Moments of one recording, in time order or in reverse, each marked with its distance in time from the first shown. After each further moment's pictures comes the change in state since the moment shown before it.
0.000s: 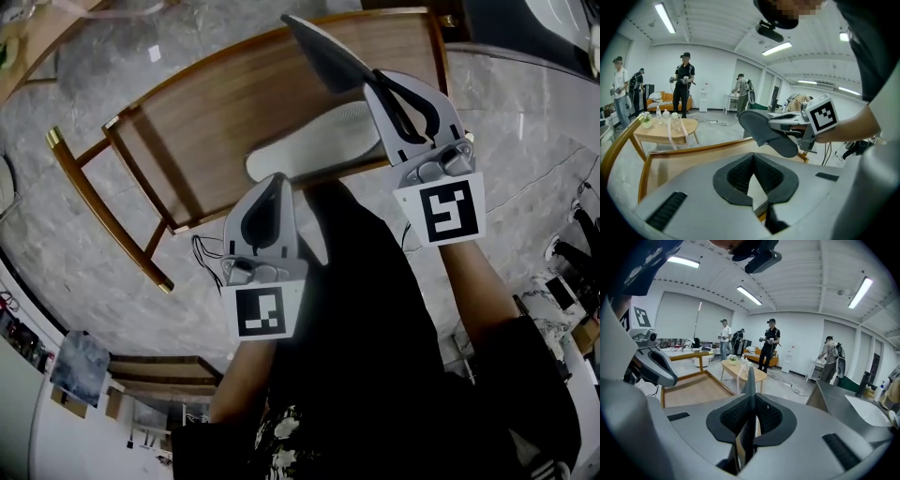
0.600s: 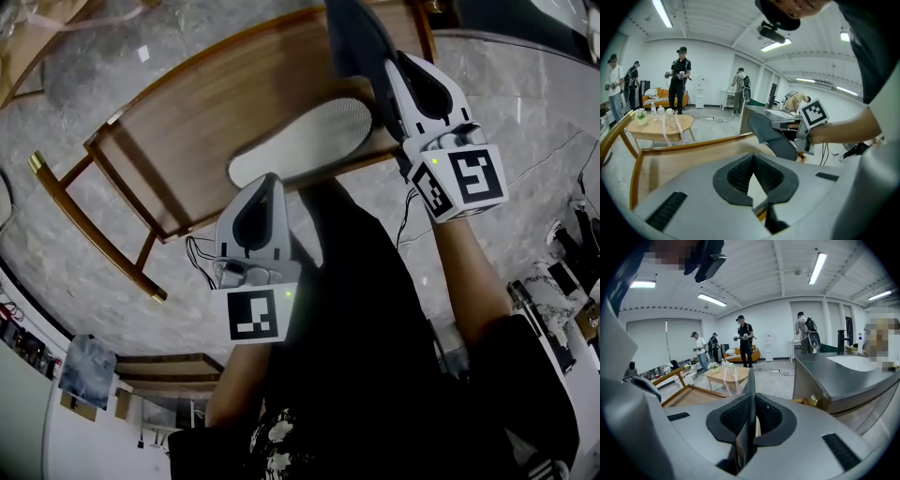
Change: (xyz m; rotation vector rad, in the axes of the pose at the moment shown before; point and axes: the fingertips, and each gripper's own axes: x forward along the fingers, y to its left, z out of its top) left arm 0.019 -0.013 -0.006 0.002 0.045 -0.039; right arm -0.005 -0.061 -0.053 0.394 -0.010 -0.126
